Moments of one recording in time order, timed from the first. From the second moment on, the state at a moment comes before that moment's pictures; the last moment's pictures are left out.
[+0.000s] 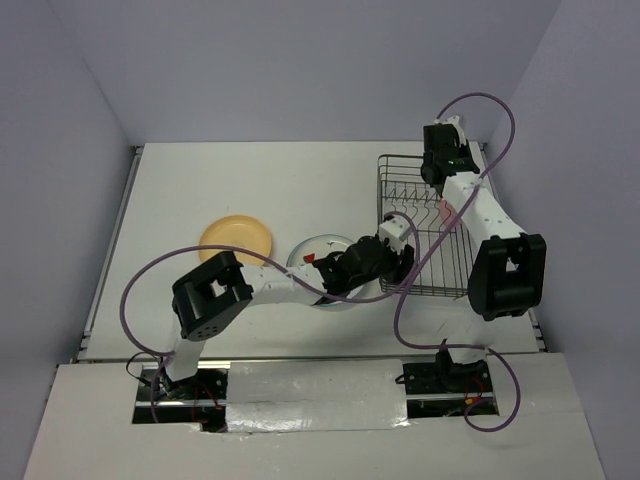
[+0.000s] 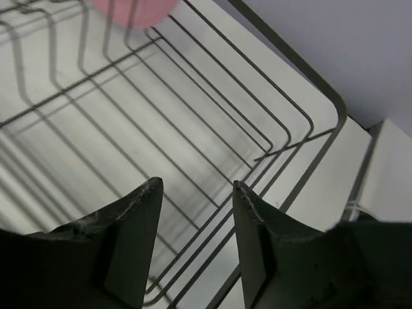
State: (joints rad) left arm -1.10 2.01 1.30 0.48 -0.09 -0.37; right arm 0.11 1.70 1.45 -0.46 0.89 -0.30
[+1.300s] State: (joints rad) left arm -0.92 2.24 1.83 -0.16 -0.31 -0.48; right arm 0.09 1.66 1.42 -0.46 0.89 -0.29
